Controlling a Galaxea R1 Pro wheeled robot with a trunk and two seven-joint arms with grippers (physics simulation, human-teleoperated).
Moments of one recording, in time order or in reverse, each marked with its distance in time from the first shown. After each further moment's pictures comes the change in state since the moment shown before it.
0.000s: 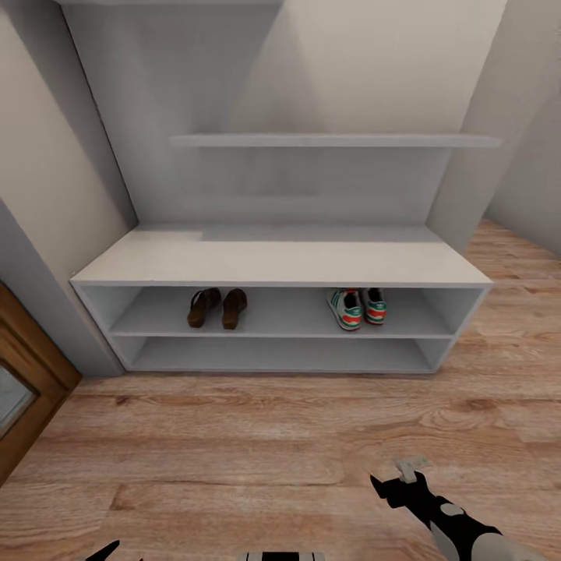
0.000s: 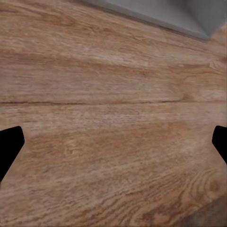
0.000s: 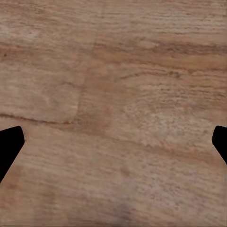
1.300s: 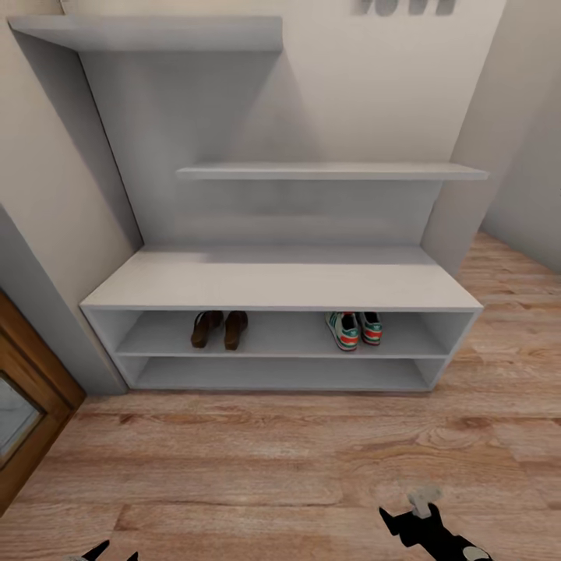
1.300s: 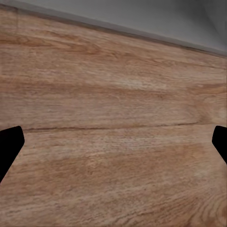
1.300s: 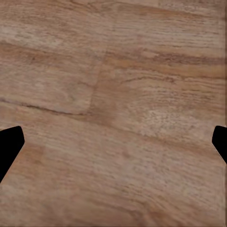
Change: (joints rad) left arm 0.000 -0.001 -0.001 0.002 -0.006 0.000 0.131; right arm 0.106 -0.032 -0.001 -0.001 0.000 -0.107 0.064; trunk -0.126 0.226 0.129
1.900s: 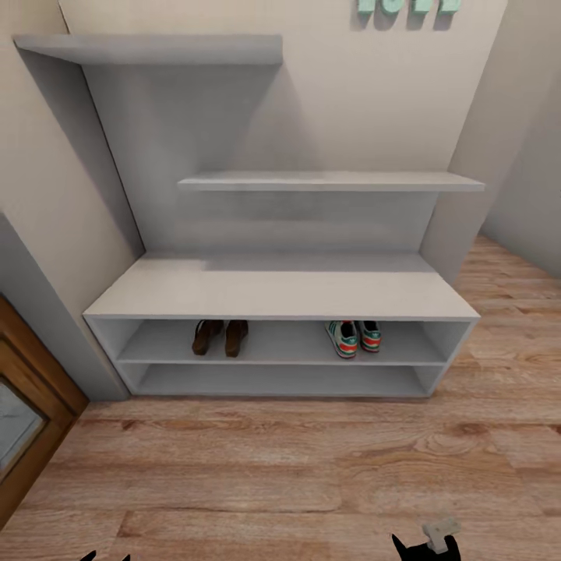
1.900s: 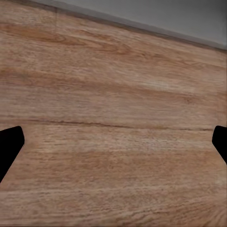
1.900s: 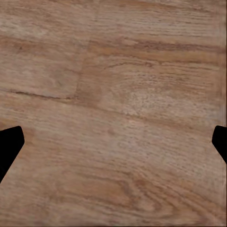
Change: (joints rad) left arm 0.000 -0.001 -0.001 0.041 -0.003 -0.004 0.143; right arm 0.095 -0.007 -0.002 0.002 -0.020 -0.085 -0.076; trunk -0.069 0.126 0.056
